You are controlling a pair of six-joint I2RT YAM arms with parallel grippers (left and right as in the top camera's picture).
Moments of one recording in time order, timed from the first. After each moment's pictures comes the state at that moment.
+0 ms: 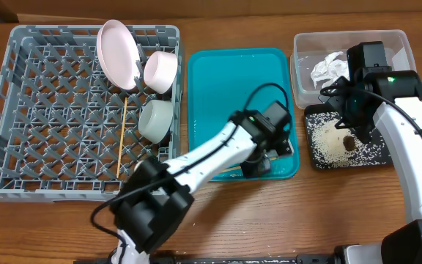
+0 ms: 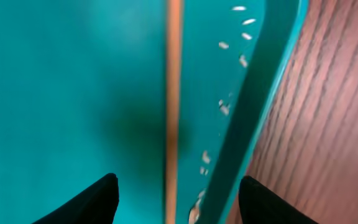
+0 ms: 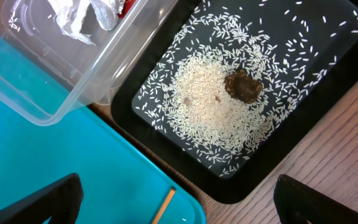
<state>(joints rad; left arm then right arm) -0.84 2.00 1.49 -0.92 0.03 0.45 0.05 1.58 1.44 -1.18 0.14 0.91</state>
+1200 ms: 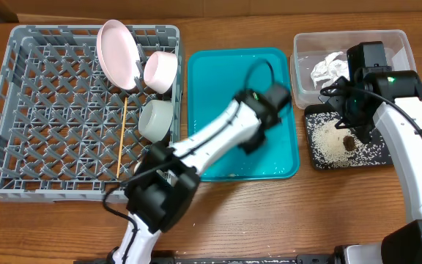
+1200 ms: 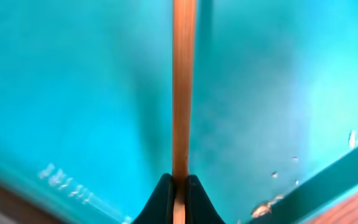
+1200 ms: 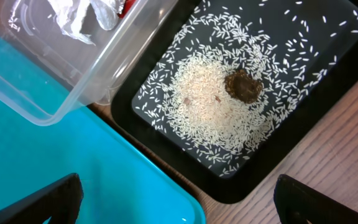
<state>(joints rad) -0.74 2.14 1.81 -1.16 -0.16 0.11 0.05 1.58 1.44 -1.18 0.14 0.91</state>
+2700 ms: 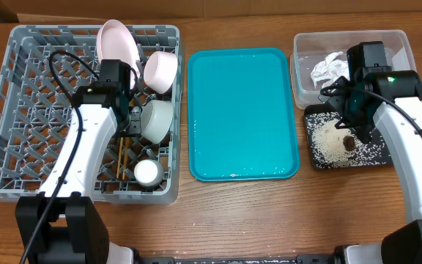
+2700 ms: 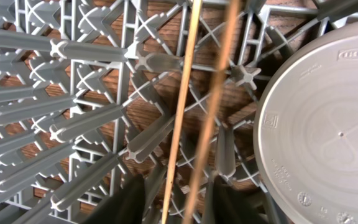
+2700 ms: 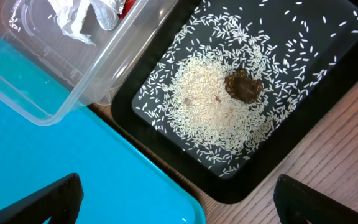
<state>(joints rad) -0.03 1.65 1.29 -0.99 -0.25 -0.12 0.05 1.58 1.44 -1.18 0.14 0.91</state>
